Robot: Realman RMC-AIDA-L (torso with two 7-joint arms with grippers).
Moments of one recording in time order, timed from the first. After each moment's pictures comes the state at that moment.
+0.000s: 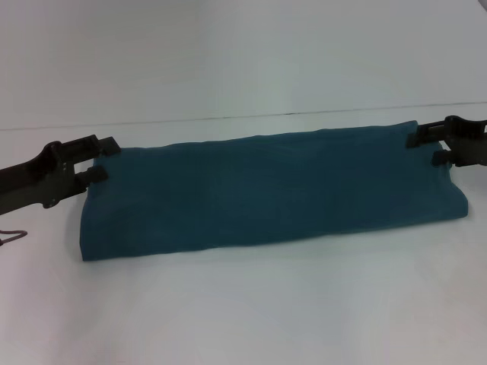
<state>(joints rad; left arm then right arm) -0.49 -2.06 0.72 0.80 1.85 1.31 -2.54 0.75 1.85 -0.64 -0.62 -2.41 -1.19 2.69</state>
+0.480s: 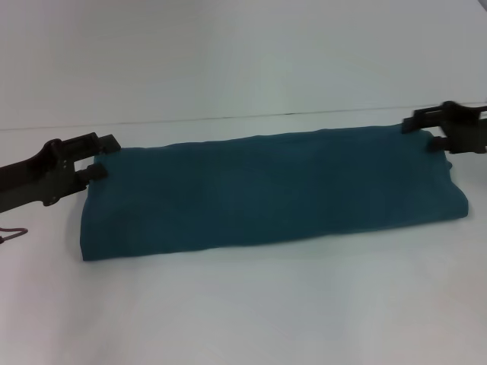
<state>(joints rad) -0.50 -2.06 0.72 0.80 1.85 1.30 -2.54 0.76 1.86 -0.64 -0.62 -2.37 -1.16 2.70</state>
